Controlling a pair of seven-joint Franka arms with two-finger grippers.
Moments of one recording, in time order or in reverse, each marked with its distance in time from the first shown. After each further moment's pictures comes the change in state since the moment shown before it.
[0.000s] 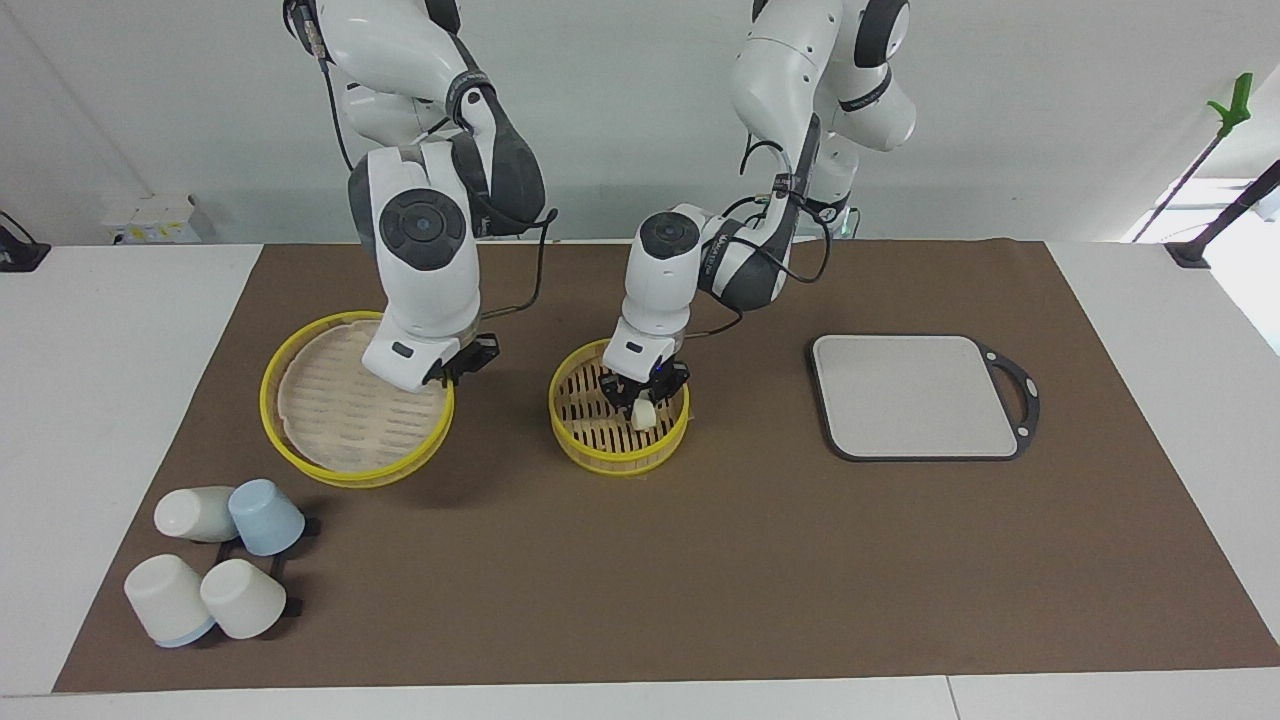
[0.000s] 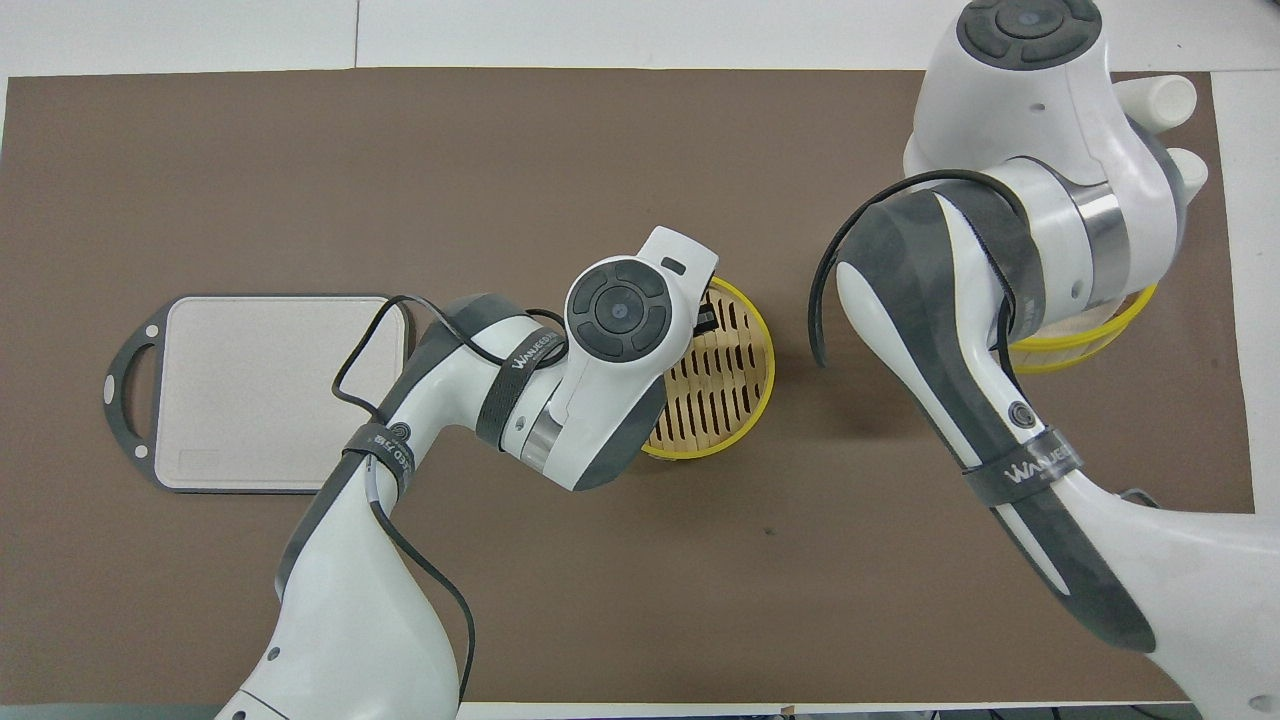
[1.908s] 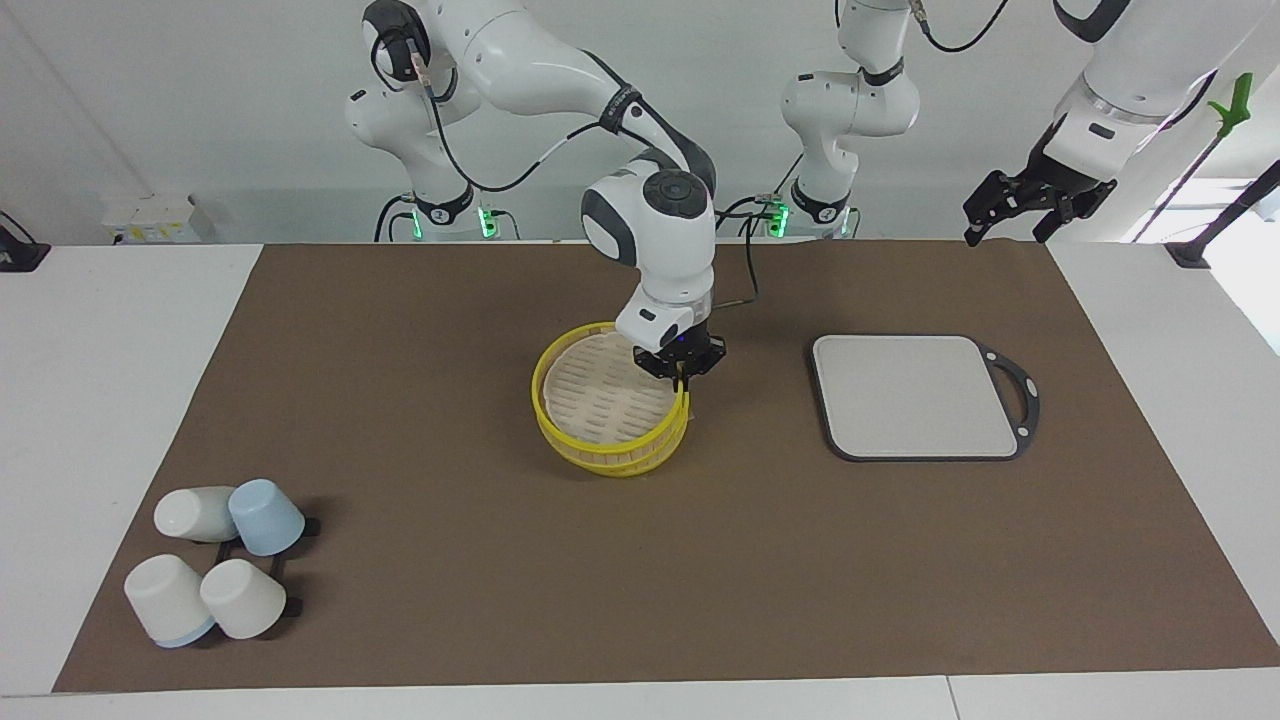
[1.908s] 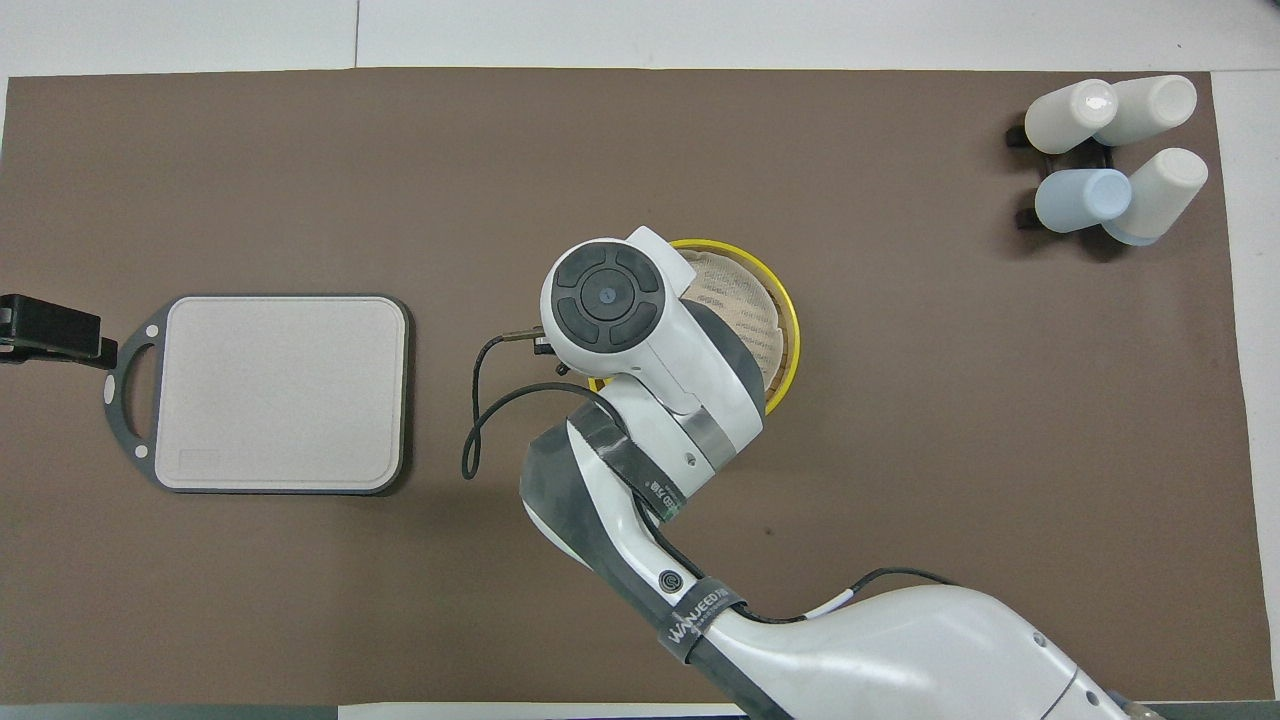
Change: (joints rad) left arm 0.651 -0.527 0.030 0.139 0.099 -0.888 0.843; right arm 0.380 0.103 0.020 -0.110 0.127 0.564 0.657
